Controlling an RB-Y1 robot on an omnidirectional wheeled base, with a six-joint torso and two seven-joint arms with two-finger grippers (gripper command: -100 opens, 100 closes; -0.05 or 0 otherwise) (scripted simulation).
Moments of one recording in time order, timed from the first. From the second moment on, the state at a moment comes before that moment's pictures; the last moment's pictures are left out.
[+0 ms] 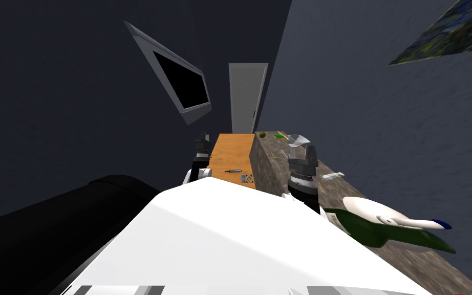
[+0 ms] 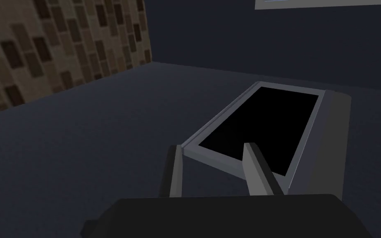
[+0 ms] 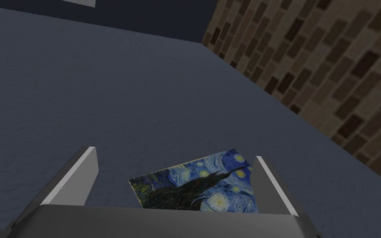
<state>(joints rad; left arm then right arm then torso) 0.49 -0.05 0.07 -2.26 -0.06 -0.37 0.07 0.55 -0.14 0.04 -2.26 0.08 -0.52 -0.09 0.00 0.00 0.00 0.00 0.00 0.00</state>
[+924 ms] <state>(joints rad) 0.49 -0.05 0.07 -2.26 -0.06 -0.37 0.07 0.81 -0.43 -0.04 -2.24 0.15 -0.53 0.08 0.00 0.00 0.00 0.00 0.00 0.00</state>
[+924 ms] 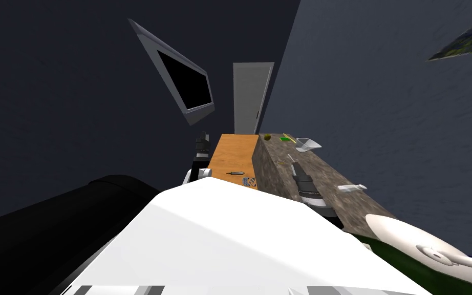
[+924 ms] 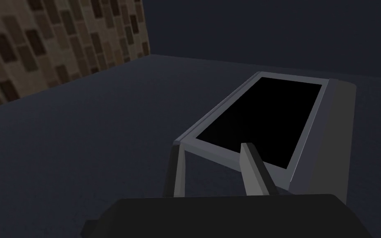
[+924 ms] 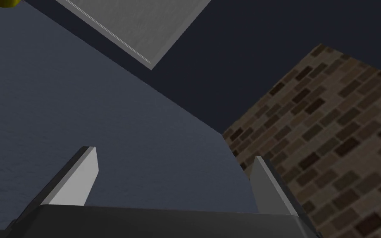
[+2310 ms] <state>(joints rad) 0.49 -0.05 0.07 -2.26 -0.06 -0.37 0.07 1.23 -0.86 -0.18 -2.20 0.27 -0.51 0.41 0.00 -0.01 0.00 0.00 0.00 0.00</state>
